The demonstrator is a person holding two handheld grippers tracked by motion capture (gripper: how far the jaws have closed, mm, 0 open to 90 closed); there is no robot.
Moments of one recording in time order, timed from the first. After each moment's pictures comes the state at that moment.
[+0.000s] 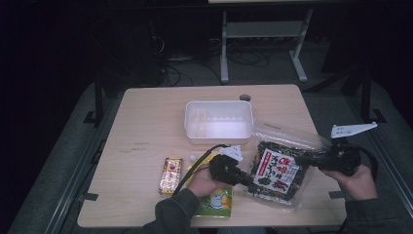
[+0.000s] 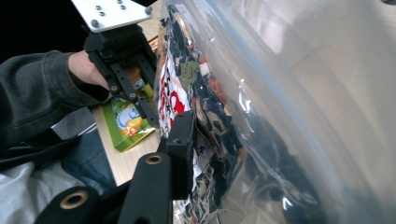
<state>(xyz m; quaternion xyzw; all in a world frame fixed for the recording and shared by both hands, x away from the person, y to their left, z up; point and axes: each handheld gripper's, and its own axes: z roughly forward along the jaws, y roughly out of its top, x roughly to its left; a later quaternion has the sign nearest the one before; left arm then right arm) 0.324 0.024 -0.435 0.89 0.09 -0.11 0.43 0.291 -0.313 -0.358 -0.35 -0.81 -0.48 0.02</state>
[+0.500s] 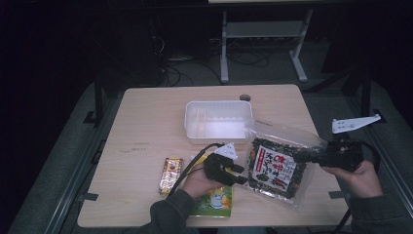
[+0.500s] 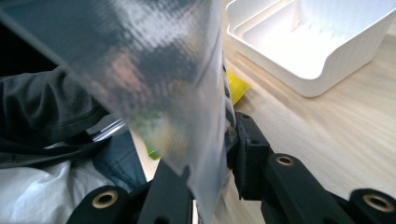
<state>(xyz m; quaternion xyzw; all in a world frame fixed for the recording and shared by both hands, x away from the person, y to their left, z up) 0.320 0.039 -0.427 0.90 0.12 -0.06 0.43 0.283 -0.299 -0.324 -0.31 -0.81 -0.49 0.03</state>
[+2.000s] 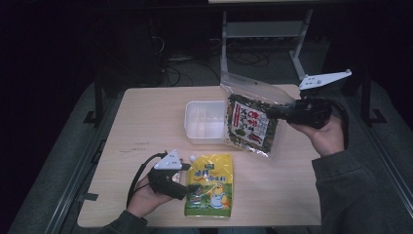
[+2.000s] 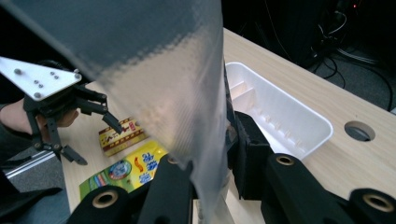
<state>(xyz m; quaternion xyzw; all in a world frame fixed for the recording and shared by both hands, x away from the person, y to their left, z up) 0.272 0.175 -0.401 0.88 0.21 0.06 0.42 0.344 -0.224 -0.252 -0.30 -0.81 -0.49 -0.08</state>
